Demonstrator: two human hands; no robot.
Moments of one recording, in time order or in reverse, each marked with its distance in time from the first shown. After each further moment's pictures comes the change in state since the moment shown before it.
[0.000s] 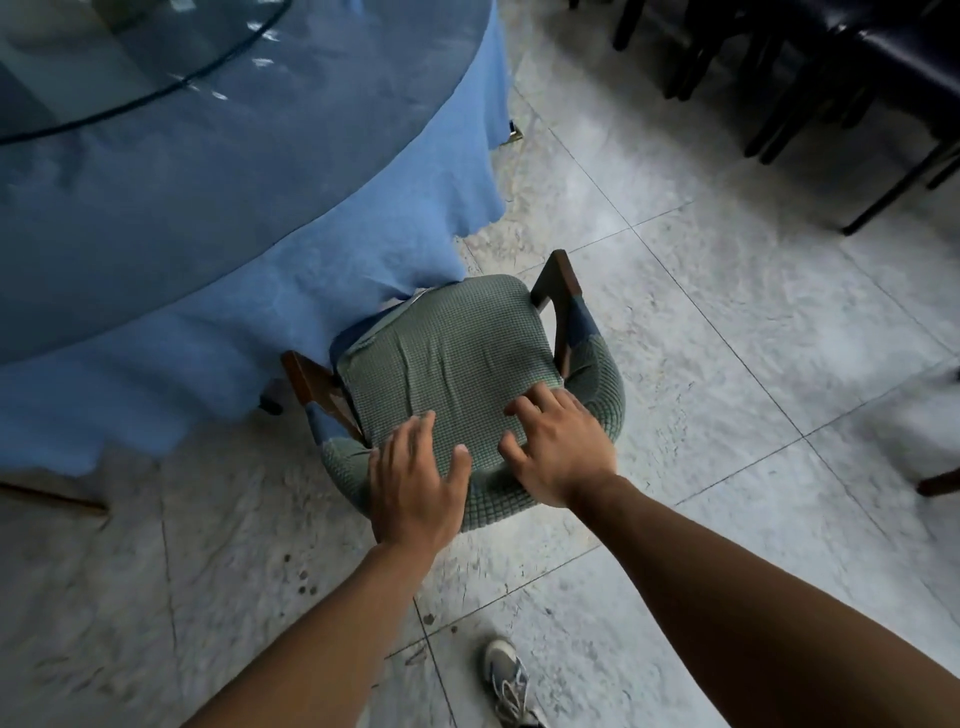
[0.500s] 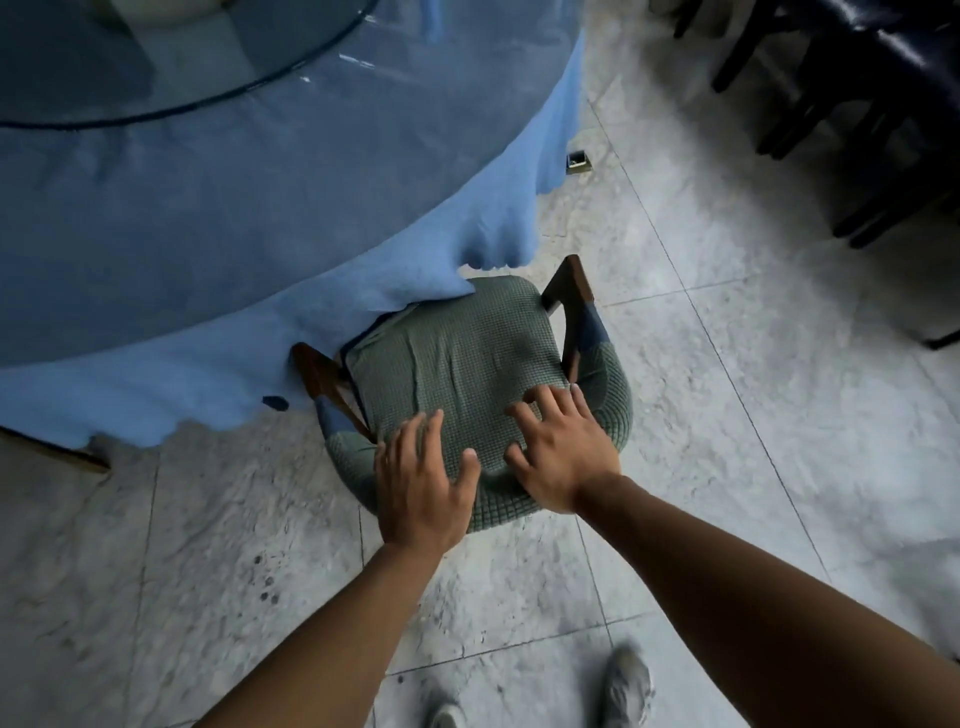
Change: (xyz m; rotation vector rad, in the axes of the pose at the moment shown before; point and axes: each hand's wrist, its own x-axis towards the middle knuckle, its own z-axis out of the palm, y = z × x) left_hand 0.119 0.075 0.026 -0.007 0.136 -0.130; right_hand 0.152 0.077 -0.046 -0.089 -0.129 -0.277
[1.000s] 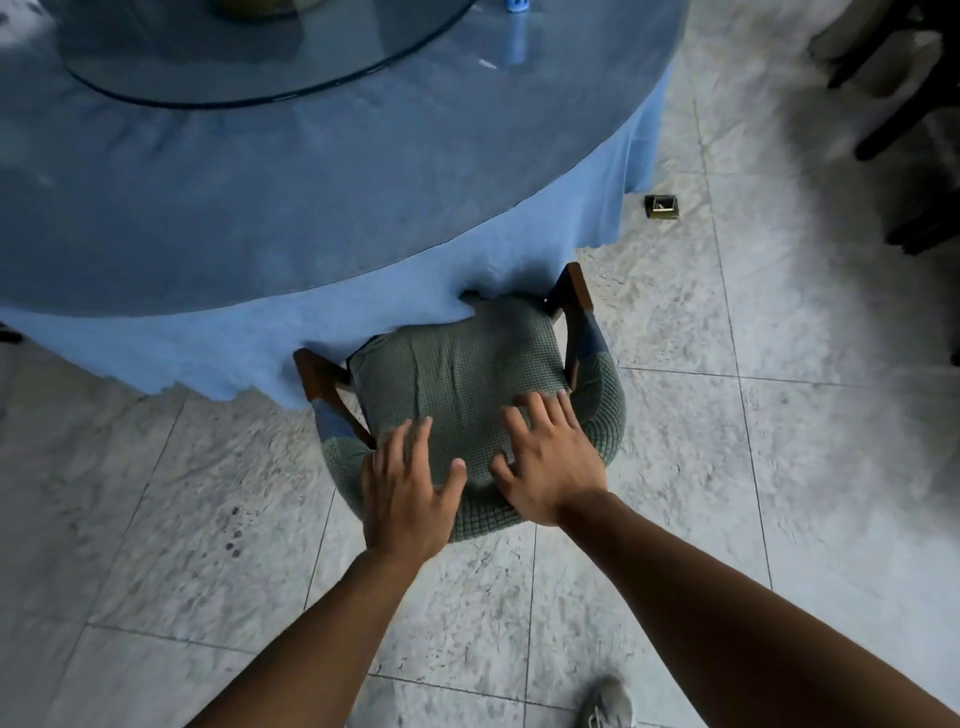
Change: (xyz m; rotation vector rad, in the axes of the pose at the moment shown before) left_hand 0.065 0.125 0.061 0.053 0.113 -0.300; right_hand 0.088 0.142 -0.054 0.021 -0.011 -0.329
